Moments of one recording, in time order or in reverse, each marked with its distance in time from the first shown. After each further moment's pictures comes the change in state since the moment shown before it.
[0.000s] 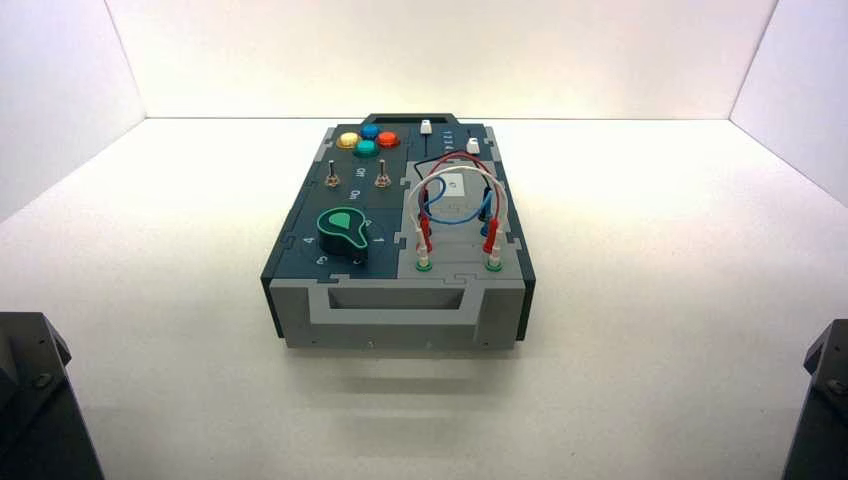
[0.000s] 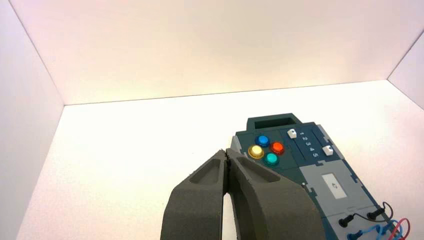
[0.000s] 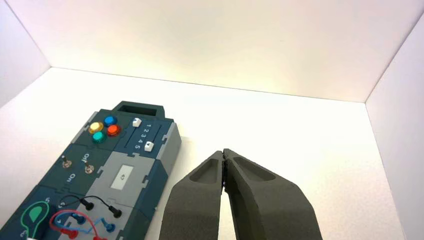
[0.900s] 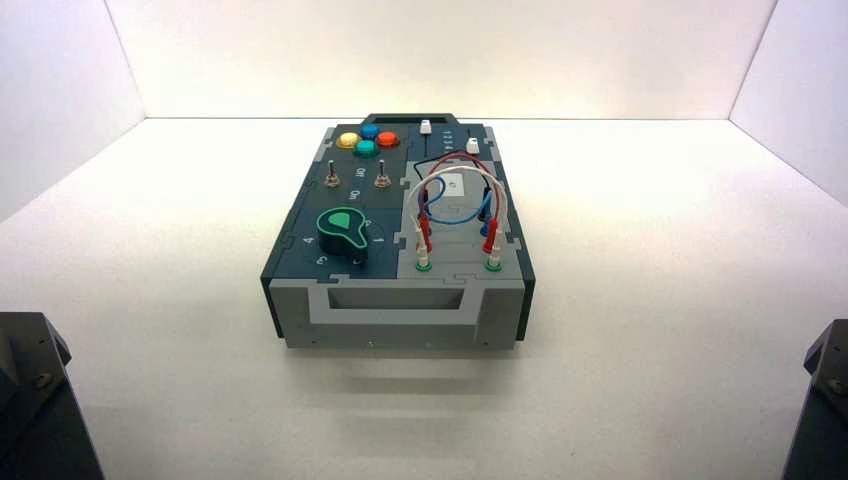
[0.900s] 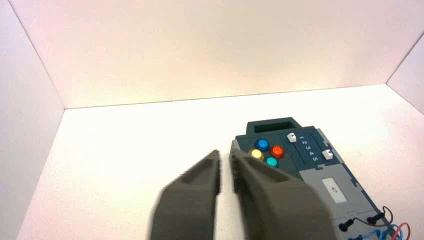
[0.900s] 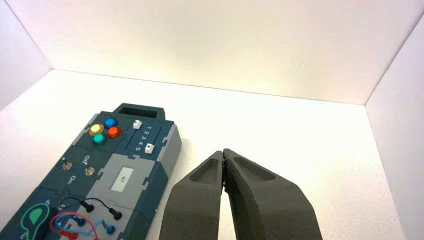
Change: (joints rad) left arm 0.002 0.002 0.000 0.000 -0.023 0.002; right arm 0.000 -0.005 0.000 0.000 -0.015 -0.002
